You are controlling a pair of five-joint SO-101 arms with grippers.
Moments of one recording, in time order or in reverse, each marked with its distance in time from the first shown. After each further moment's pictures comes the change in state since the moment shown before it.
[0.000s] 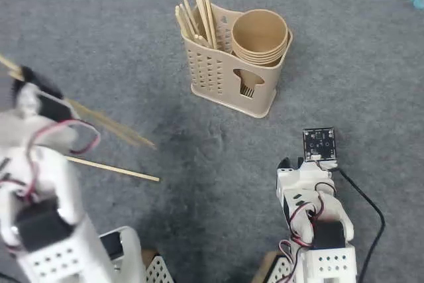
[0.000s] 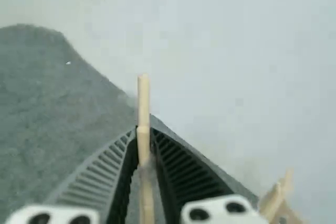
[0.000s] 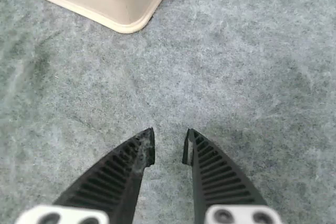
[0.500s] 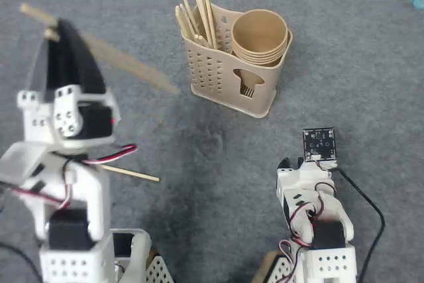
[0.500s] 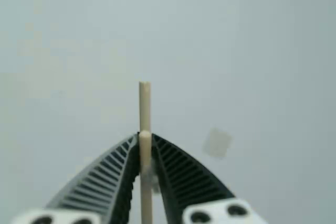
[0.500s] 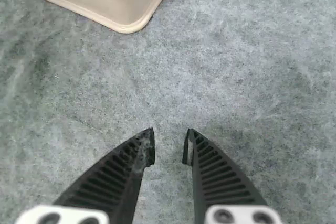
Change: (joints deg) left arm 22.7 -5.6 10.8 -44.9 -2.1; right arm 0.0 0.0 0.0 0.0 0.0
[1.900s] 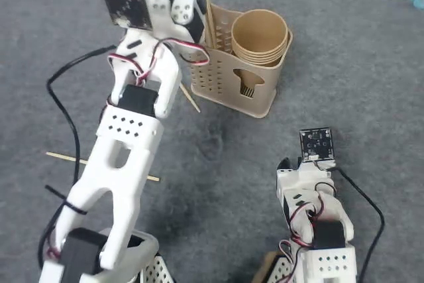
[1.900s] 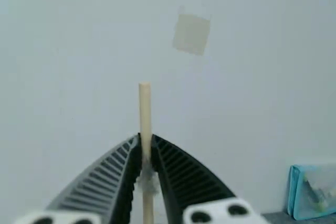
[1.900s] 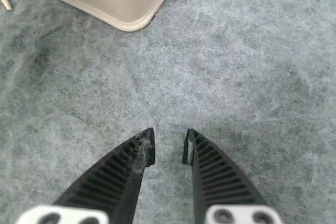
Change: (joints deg) left arm 14.2 54.8 -24.6 -8.9 -14.7; right arm 0.0 0.0 0.0 0.0 2.4
